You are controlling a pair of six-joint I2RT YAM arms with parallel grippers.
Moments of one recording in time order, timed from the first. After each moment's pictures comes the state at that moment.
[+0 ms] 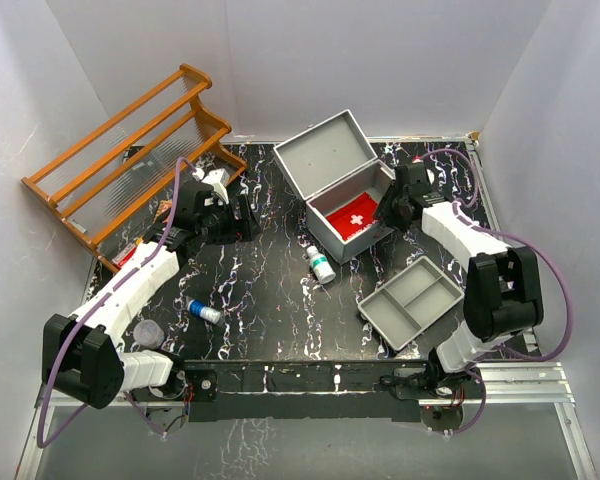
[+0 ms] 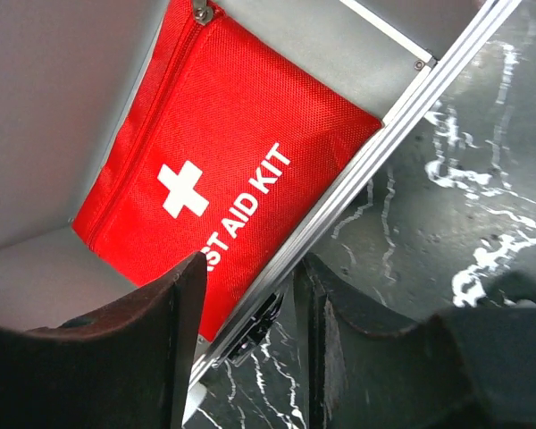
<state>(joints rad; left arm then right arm) -0.37 1.26 0.96 -0.39 0.17 -0.43 0.20 1.58 1.12 -0.43 0.07 0.64</state>
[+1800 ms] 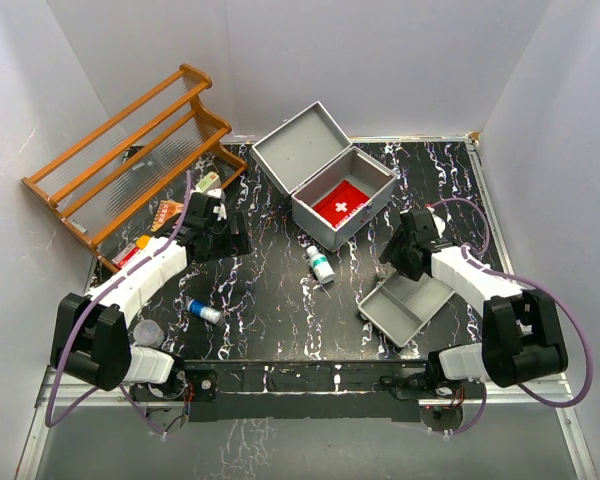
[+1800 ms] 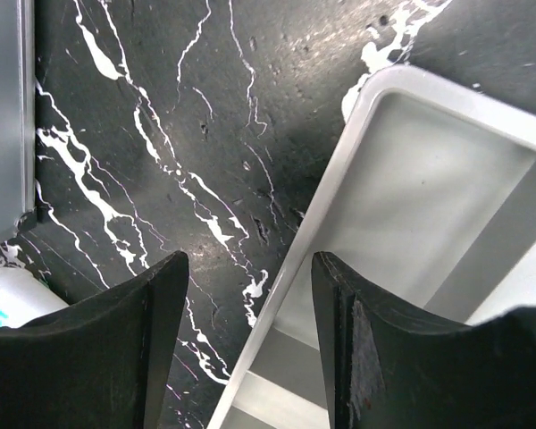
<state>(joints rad) -0.36 1.35 0.93 -0.52 0.00 -0.46 0.21 1.33 0.73 -0.42 0.10 0.73</state>
